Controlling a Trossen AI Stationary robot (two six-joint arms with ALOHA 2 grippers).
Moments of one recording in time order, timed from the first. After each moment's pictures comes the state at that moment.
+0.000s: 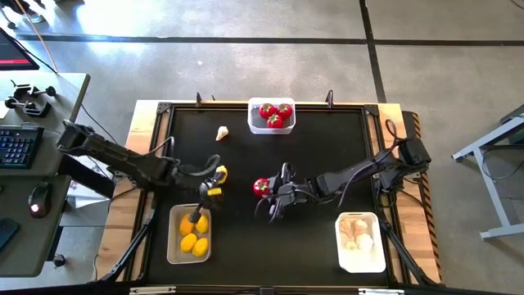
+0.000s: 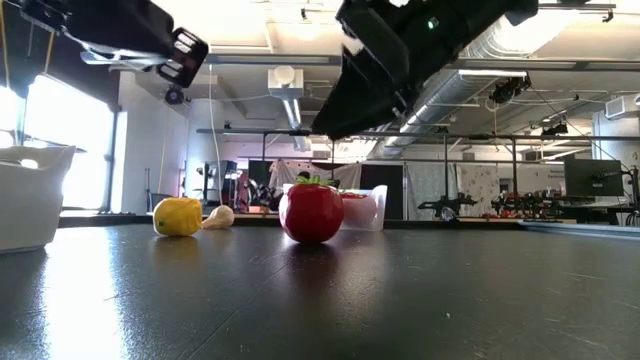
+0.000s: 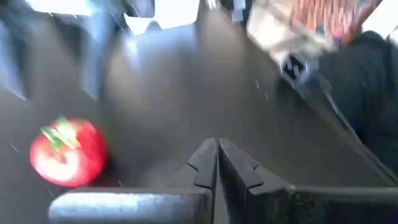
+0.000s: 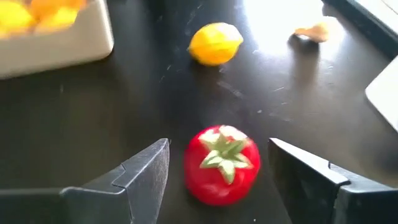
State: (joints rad) left arm -0.28 1.10 0.60 -0.05 0.15 0.05; right arm 0.27 1.74 1.08 -0.07 0.47 0.30
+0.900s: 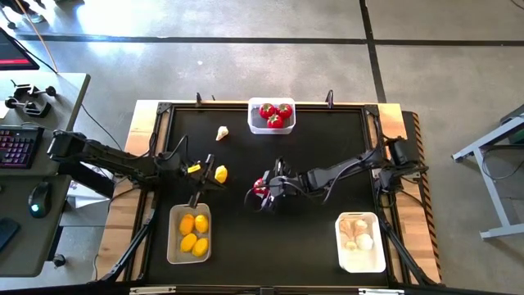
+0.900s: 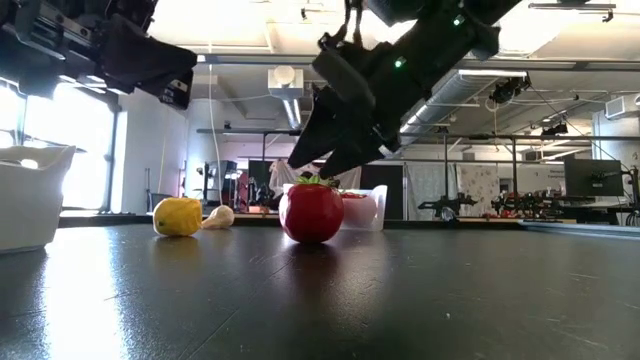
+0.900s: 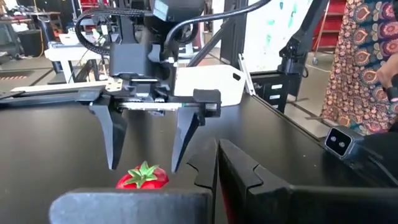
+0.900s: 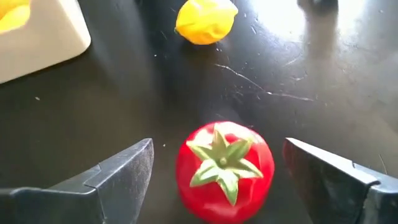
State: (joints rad) left arm -0.08 0.95 0.18 0.68 0.21 0.03; right arm 0.18 1.84 1.11 -0.04 0.37 0.42
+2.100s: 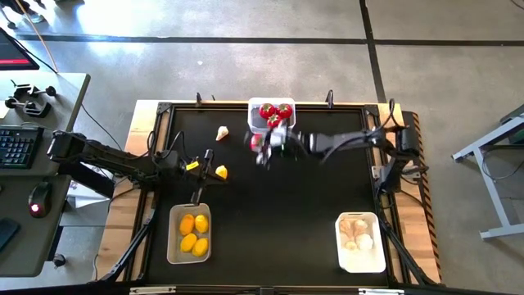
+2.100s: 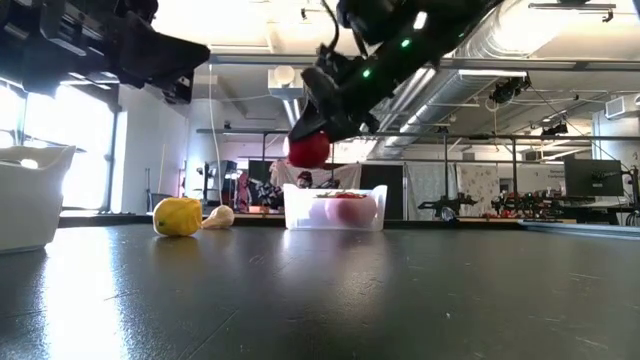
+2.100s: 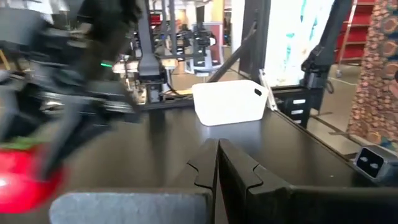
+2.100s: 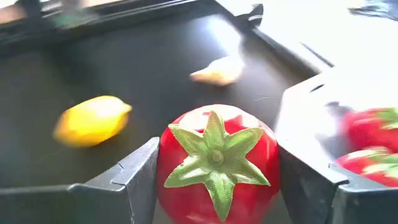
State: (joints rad) left arm -0.06 0.96 0.18 0.75 0.14 0.04; right arm -0.11 1.79 1.17 0.04 0.31 0.18
